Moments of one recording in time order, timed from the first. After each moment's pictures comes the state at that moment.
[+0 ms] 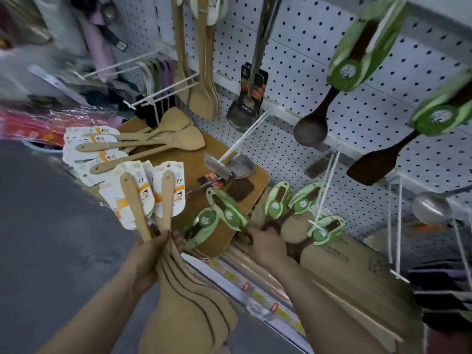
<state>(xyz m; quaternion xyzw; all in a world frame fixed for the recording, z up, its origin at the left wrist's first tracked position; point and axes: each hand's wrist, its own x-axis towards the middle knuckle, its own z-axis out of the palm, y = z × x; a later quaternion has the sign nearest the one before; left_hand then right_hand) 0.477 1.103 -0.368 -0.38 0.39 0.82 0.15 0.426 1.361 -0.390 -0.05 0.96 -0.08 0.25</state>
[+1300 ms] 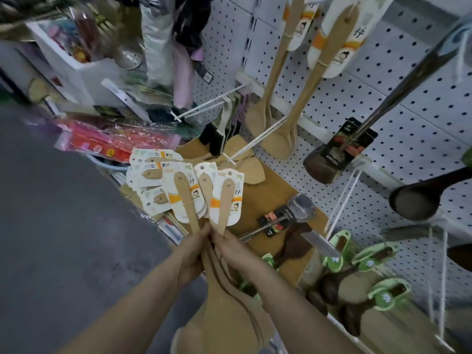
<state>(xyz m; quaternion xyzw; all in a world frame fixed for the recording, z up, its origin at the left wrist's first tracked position) 0.360 0.987 -0.365 -0.38 0.42 0.80 0.20 0.328 1.095 -0.400 0.04 0.80 -0.47 0.38</state>
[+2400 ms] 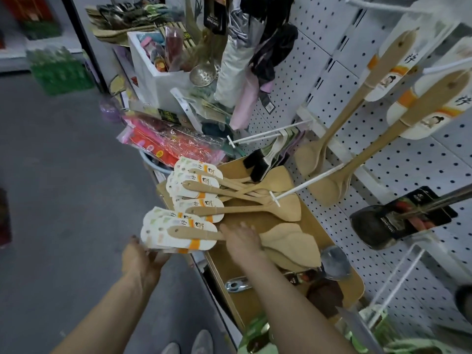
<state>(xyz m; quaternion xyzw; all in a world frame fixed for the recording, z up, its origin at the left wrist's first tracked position) 0.373 0.886 -0.372 -0.57 0.19 0.78 -0.18 0.247 1.034 -0.375 -0.34 0.90 0.08 0.26</state>
